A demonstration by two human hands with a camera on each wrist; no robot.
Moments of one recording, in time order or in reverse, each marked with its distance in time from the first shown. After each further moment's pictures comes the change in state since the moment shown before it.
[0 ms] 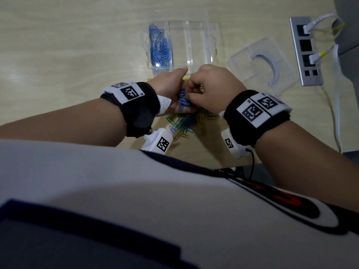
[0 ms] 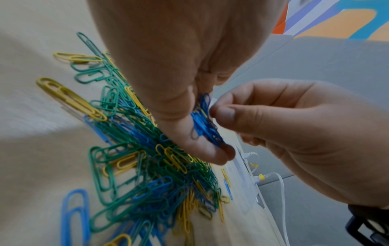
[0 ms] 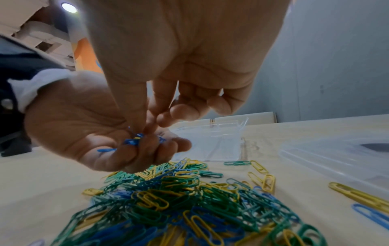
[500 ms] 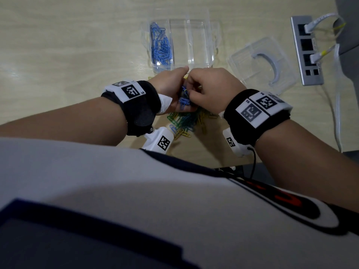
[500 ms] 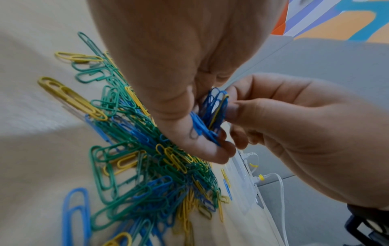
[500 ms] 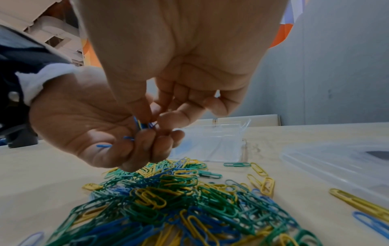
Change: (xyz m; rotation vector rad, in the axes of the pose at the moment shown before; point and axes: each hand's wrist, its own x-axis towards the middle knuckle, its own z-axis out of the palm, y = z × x) left_hand -0.001 -0.001 -0.002 -0.054 0.012 0.006; right_hand -0.001 -0.004 0.002 0.005 -0.014 0.008
